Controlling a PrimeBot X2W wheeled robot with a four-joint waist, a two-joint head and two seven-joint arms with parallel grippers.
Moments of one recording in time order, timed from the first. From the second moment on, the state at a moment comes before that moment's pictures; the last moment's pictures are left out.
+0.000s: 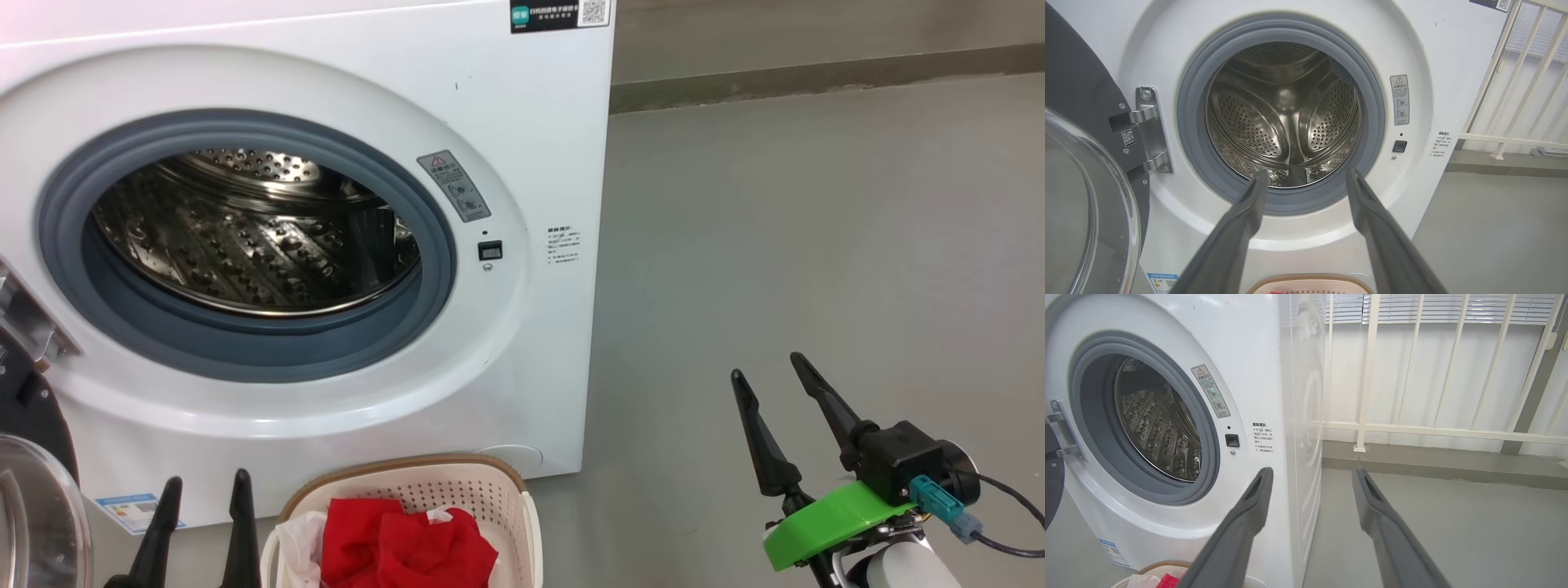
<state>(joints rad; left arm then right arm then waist) 0.11 0.15 0.01 0.02 -0.34 0.03 -0.24 -0.11 -0.05 0.08 0.28 0.19 0.12 -0.26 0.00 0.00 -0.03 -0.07</state>
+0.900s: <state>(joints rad) 0.13 0.17 0.00 0.00 -0.35 0.06 -0.20 -0.10 -0.05 0.09 0.27 0.19 0.12 -0.26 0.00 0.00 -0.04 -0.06</state>
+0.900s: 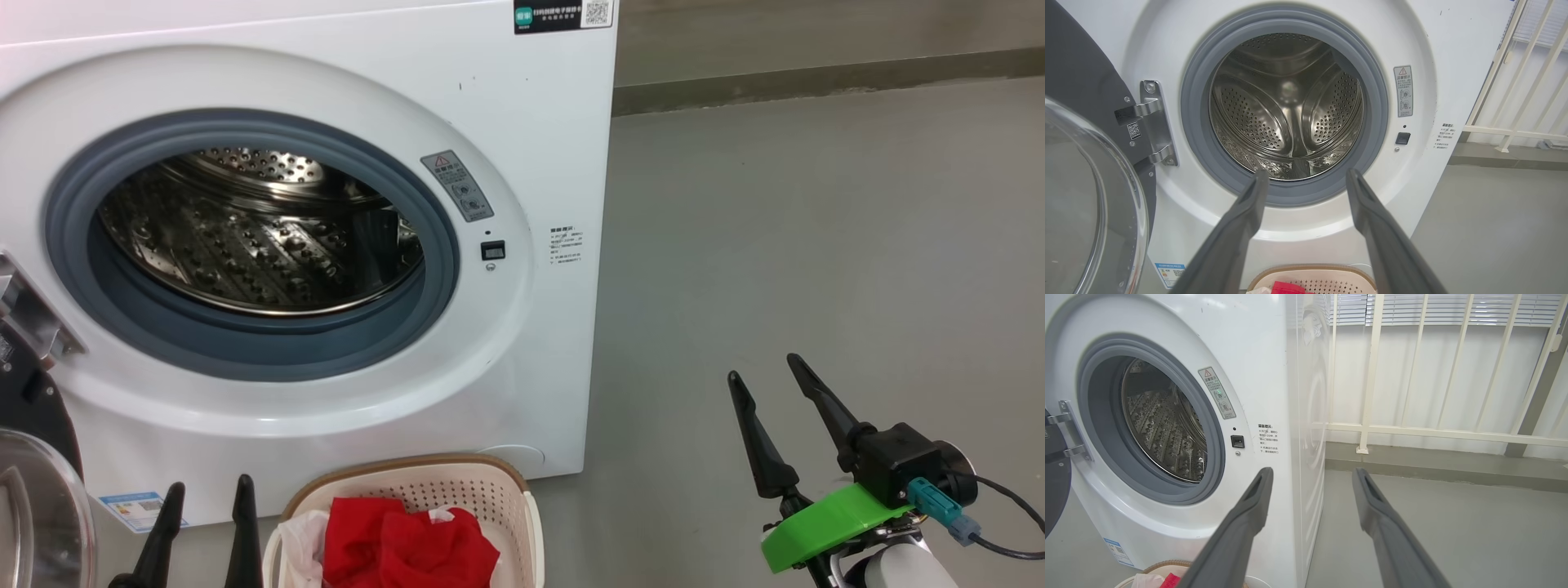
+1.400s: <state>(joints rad) 0.13 0.17 -0.02 -0.03 -0.35 0.07 -0.20 -0.10 -0.05 0.09 0.27 0.19 0.12 -0.26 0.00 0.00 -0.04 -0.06</state>
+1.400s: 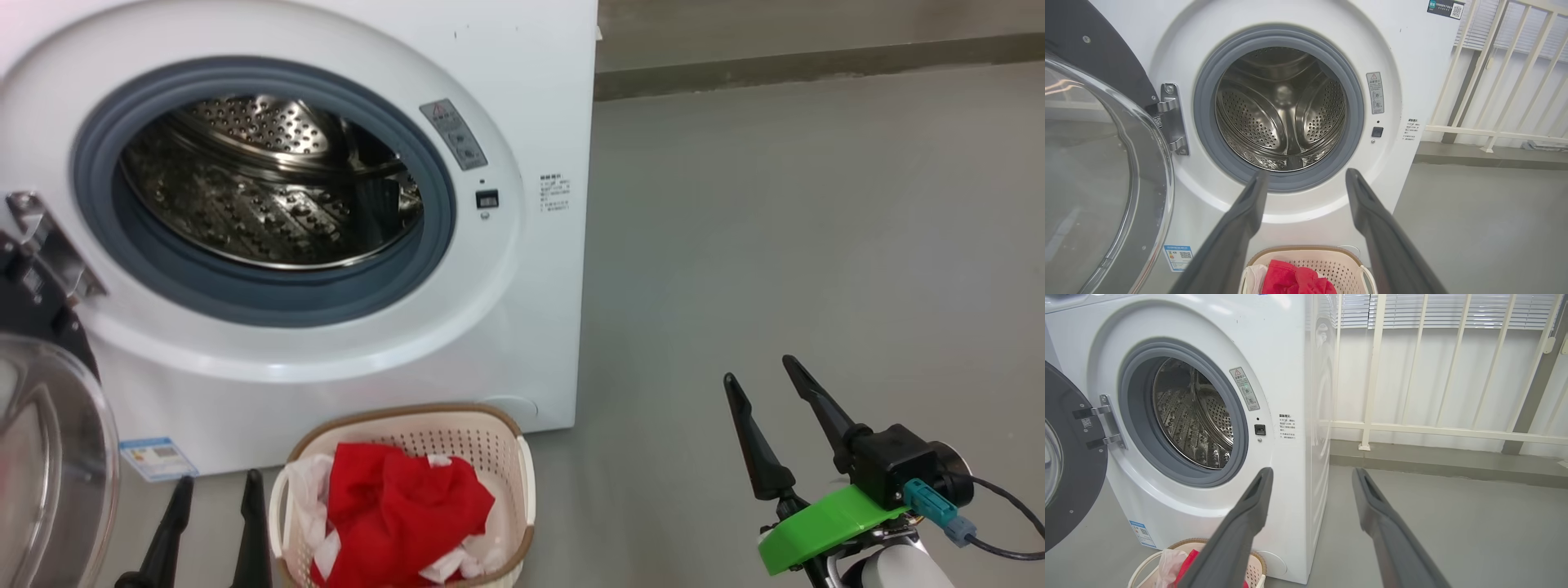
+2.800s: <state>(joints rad) 0.16 0.18 -0.02 -0.14 -0.33 0.16 -0.17 -0.10 -0.05 0.13 0.27 0.20 0.12 -0.26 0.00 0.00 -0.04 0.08</state>
